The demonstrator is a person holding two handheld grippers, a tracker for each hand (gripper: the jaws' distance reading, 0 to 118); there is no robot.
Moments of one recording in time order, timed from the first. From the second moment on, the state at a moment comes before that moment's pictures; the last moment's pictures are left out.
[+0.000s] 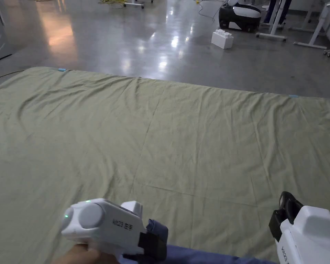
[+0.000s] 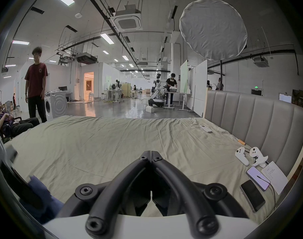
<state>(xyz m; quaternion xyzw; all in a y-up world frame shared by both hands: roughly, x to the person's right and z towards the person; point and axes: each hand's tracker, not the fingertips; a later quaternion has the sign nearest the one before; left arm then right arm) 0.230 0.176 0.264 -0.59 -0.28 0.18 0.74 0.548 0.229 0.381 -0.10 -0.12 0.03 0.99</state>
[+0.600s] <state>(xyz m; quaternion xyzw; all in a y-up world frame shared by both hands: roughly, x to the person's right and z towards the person) 0.260 0.149 0.270 -0.59 -0.26 0.18 0.74 0.563 0.228 0.390 -0.11 -0.14 0.03 0.98</state>
